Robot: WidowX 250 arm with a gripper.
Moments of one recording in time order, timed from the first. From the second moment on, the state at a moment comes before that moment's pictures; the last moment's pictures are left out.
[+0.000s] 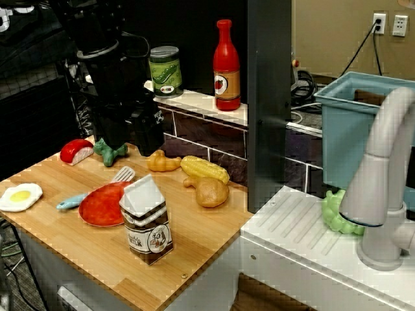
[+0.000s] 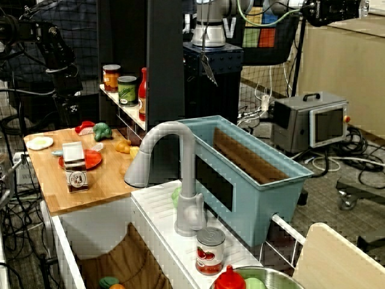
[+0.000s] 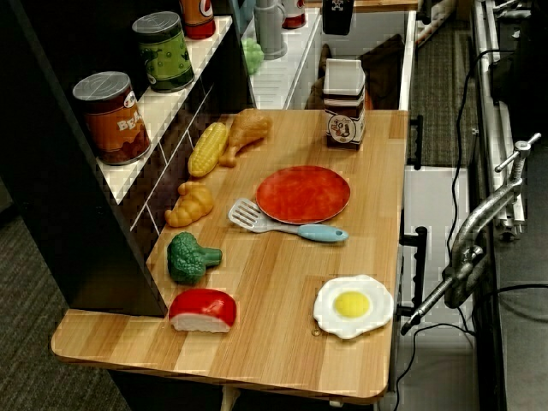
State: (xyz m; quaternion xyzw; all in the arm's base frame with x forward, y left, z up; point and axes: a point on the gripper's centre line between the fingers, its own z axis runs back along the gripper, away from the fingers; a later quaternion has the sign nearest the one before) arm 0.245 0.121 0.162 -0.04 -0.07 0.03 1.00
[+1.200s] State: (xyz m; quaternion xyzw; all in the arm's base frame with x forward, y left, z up) arm 0.260 0.129 0.076 0.04 -0.06 -0.02 1.00
